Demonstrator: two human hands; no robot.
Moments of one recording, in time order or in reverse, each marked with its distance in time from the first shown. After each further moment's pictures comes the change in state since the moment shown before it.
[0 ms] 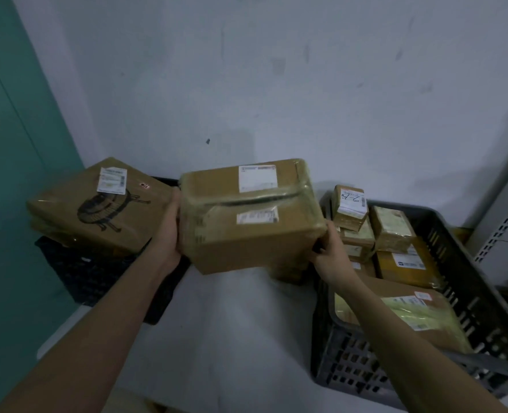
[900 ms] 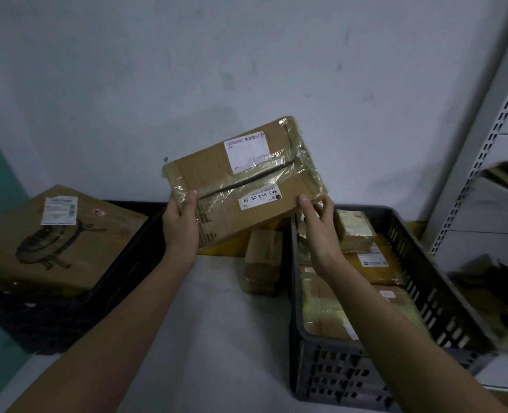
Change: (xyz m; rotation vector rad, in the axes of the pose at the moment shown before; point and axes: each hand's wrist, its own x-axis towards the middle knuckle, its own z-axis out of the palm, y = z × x) left_hand 0.034 -0.011 0.108 0.165 0.145 0.415; right_hand 0.022 -0.059 -0.037 0.277 0.297 0.036
